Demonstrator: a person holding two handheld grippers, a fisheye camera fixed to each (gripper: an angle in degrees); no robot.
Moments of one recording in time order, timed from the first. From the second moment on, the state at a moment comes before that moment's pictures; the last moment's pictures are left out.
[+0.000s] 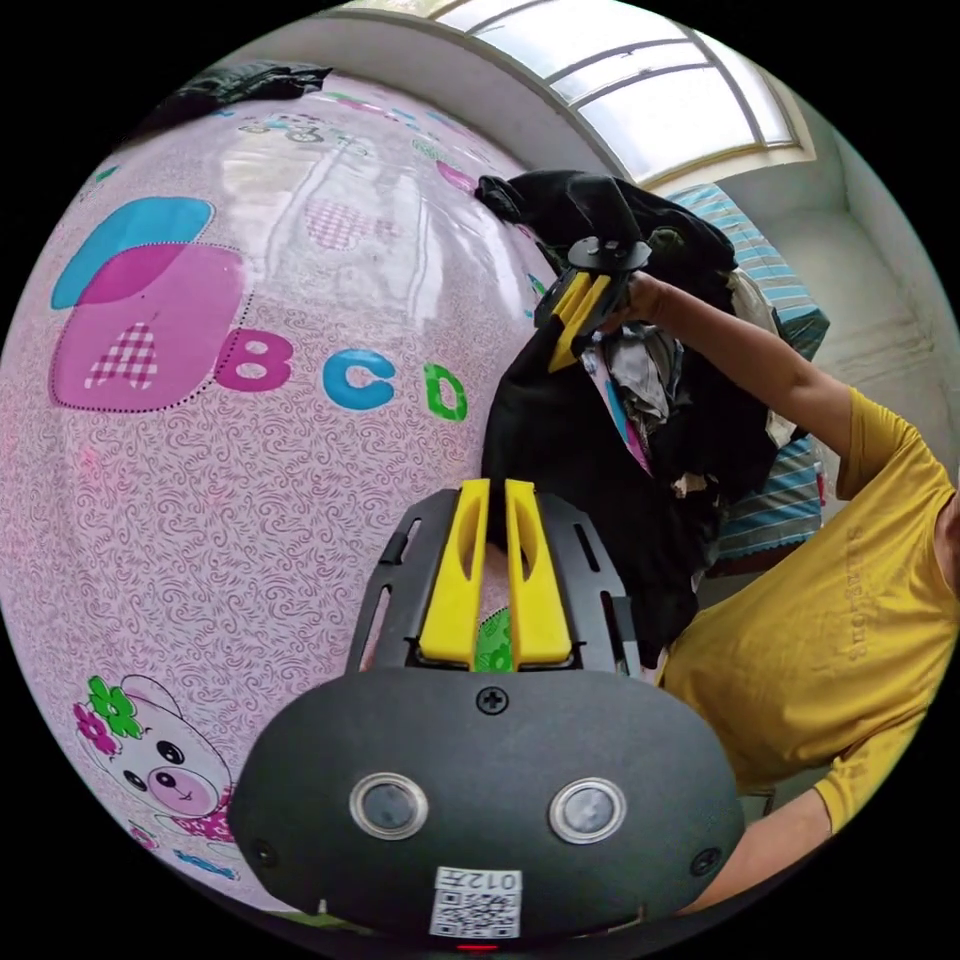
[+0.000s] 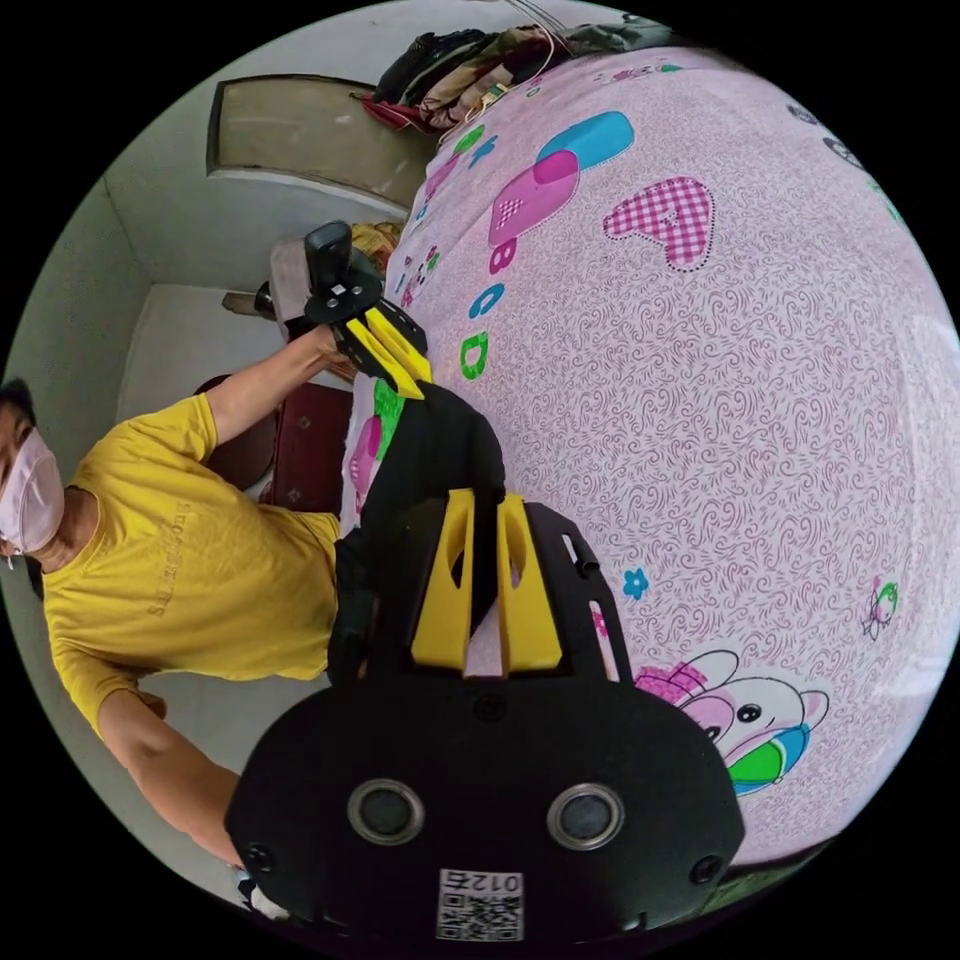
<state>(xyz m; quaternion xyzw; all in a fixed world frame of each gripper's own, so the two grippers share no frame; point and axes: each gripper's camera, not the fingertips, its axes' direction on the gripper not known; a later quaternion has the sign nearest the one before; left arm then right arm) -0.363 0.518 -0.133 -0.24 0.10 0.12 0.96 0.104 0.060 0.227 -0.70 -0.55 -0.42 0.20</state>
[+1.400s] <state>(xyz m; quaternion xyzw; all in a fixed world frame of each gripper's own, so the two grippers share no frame) 0.249 0.894 -0.211 -0.24 0.03 0.31 0.92 0.621 -0.099 -0.070 -0.62 -0.56 -0.43 0.34</state>
